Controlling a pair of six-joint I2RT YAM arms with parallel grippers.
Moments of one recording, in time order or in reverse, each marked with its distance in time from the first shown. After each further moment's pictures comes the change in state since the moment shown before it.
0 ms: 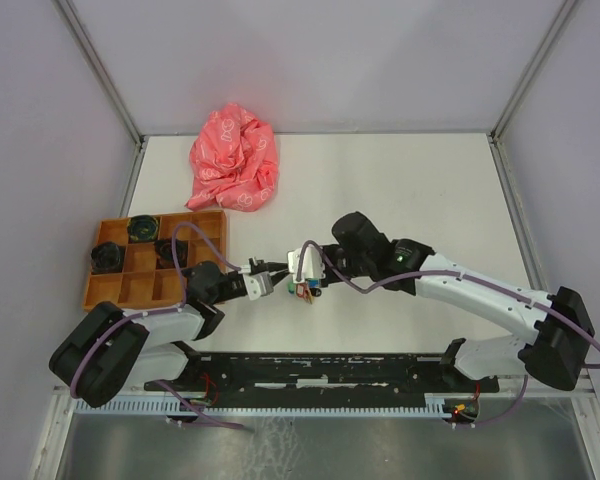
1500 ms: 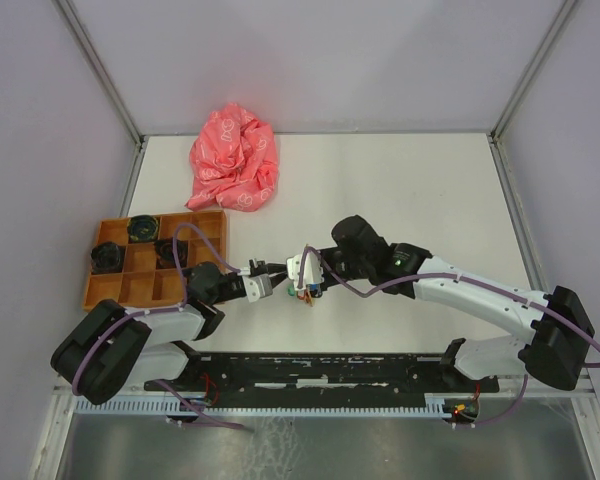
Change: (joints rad) left arm -0.001 0.017 -0.005 0.037 0.031 0.000; right arm 0.012 0.005 -0.056 0.100 -0.031 -0.062
